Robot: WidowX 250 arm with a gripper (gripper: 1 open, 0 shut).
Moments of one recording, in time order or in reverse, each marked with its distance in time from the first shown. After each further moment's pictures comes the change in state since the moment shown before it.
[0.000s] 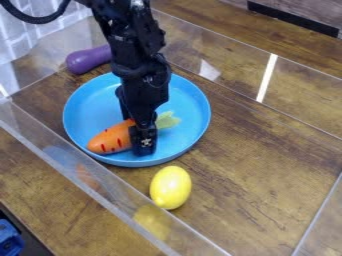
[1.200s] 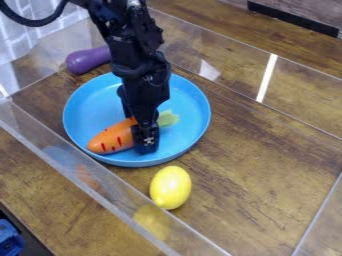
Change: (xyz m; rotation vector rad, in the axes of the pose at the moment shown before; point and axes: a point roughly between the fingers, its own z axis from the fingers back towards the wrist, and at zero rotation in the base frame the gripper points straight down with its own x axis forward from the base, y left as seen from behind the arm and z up) arm 0.002 0.001 -0.002 0.001 -0.041 0.017
